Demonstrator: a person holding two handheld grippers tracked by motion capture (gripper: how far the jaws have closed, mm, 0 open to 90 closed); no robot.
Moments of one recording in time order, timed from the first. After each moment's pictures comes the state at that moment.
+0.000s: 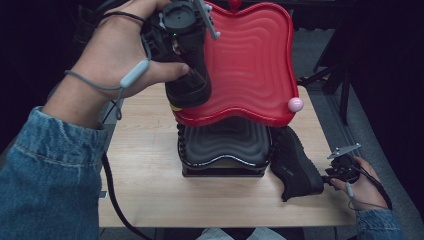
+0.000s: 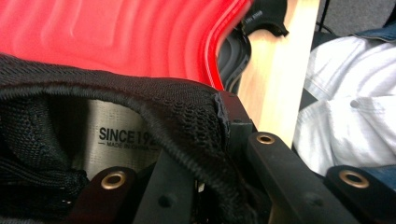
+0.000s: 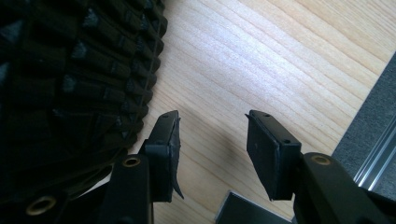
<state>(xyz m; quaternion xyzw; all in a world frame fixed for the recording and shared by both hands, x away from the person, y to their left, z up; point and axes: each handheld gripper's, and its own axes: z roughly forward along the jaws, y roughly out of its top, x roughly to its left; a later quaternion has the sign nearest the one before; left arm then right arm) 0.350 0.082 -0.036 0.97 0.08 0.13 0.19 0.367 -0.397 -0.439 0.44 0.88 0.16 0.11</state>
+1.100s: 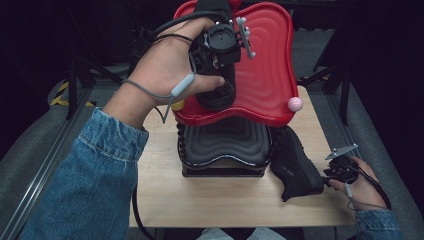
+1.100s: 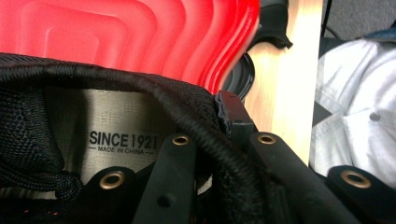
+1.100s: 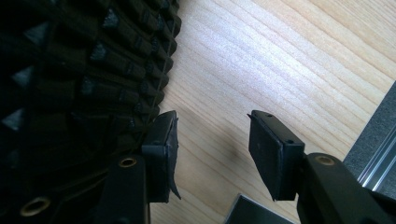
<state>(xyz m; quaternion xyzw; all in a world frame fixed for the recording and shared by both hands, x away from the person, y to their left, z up) 0.374 0.038 -0.073 0.97 0.05 0.13 0.20 0.366 -0.392 -0.440 0.43 0.88 0.15 0.11</state>
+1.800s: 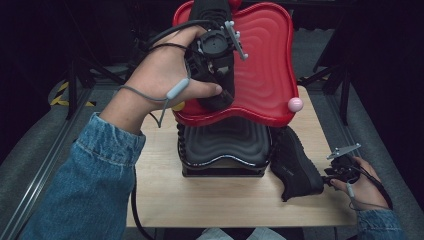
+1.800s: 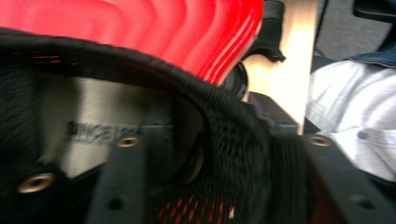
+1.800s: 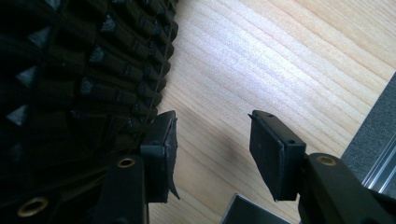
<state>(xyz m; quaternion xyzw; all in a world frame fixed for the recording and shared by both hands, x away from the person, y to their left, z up) 0.372 0.053 -0.079 0.96 0.07 0.12 0.23 0.366 -0.396 -0.437 0.43 0.88 0.17 0.11</state>
